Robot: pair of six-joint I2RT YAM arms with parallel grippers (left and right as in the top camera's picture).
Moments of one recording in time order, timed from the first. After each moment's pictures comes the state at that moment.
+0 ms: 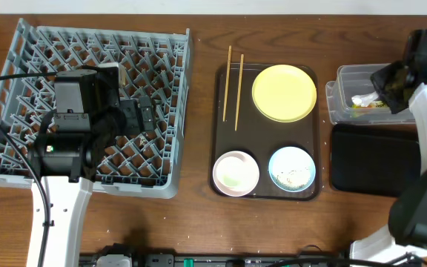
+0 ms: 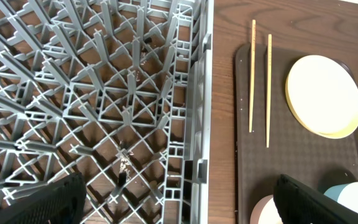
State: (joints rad) left arm -0.02 1.17 1.23 -0.89 0.19 -0.15; right arm -0.23 1.79 1.48 -0.81 0.08 0.90
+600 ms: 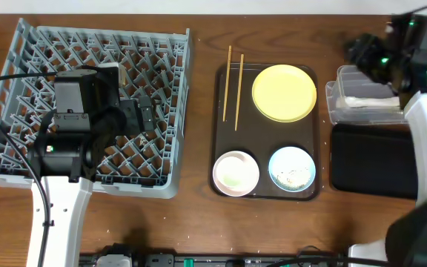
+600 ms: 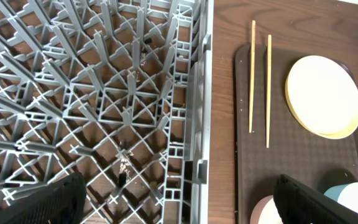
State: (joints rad) left arm -0.02 1.17 1.23 -0.89 0.19 -0.15; right arm -0.12 1.63 1.47 -0.60 -0.43 0.42
